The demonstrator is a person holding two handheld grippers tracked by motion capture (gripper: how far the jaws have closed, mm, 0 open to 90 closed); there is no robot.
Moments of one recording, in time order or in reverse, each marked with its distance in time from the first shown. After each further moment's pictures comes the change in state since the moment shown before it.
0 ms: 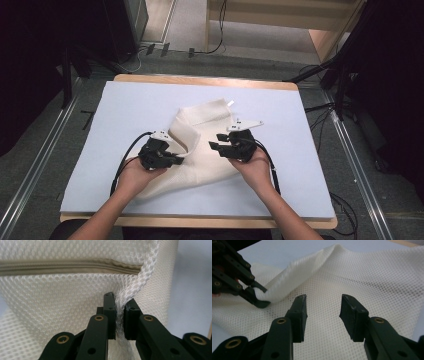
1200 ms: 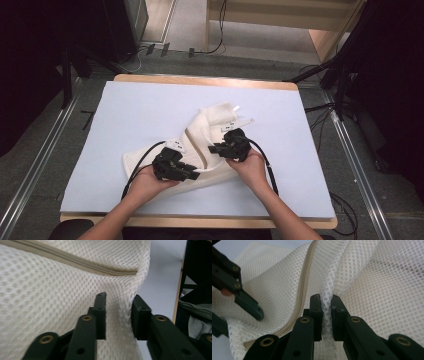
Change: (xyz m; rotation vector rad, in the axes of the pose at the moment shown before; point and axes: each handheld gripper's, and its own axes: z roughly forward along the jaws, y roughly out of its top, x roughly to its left) left arm -0.024 0.000 0.014 0.011 -0.195 0.024; right arm -0.012 -0.010 0.030 0.157 0.101 0.062
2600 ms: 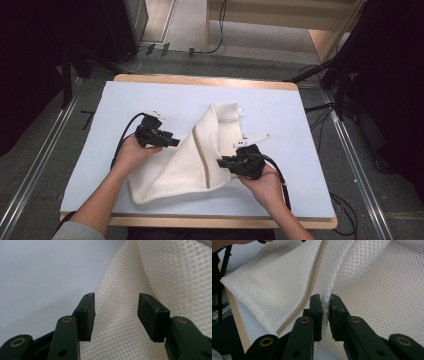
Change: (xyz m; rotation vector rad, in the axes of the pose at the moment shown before) left arm 0.105 0.019 -0.024 -0.041 0.202 -0.106; right arm 0.033 -0.031 -0.053 -0.028 -0.005 -0.021
